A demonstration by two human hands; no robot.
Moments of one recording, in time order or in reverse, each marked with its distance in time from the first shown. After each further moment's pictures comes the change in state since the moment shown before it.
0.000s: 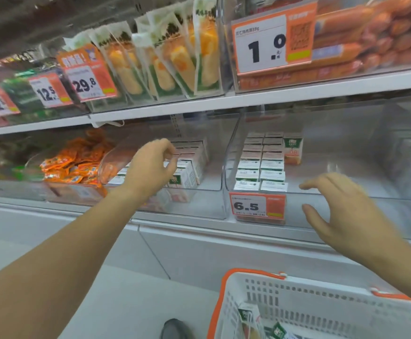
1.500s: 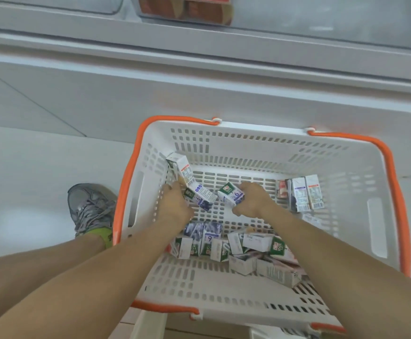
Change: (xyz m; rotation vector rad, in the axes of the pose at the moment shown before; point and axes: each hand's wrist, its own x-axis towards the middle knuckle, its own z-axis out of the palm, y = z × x) left_hand -0.348 0.109 0.284 -0.221 -0.964 -0.699; right_hand -0.251 0.055 0.215 0.230 -1.242 0.874
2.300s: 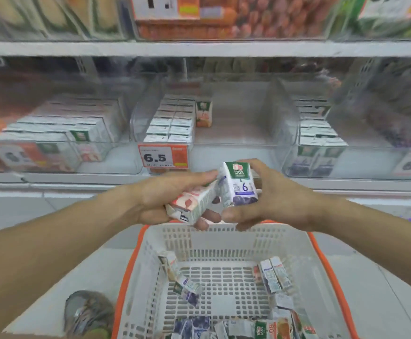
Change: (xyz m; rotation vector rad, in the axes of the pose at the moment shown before) left_hand -0.172 0.192 -0.260 -0.766 -0.711 0.448; right_hand -0.313 -0.085 -0.194 0.630 0.215 -0.632
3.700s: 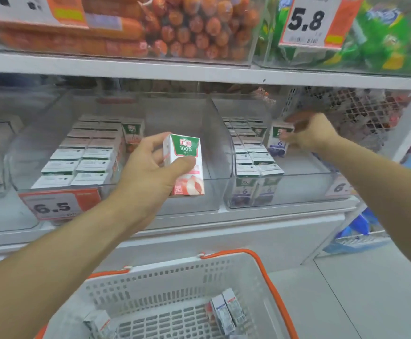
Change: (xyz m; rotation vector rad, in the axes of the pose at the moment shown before) left_hand 0.107 0.059 0.055 -0.077 0.393 0.581; right_hand 0.069 0.020 -0.282 -0.406 0.893 0.003
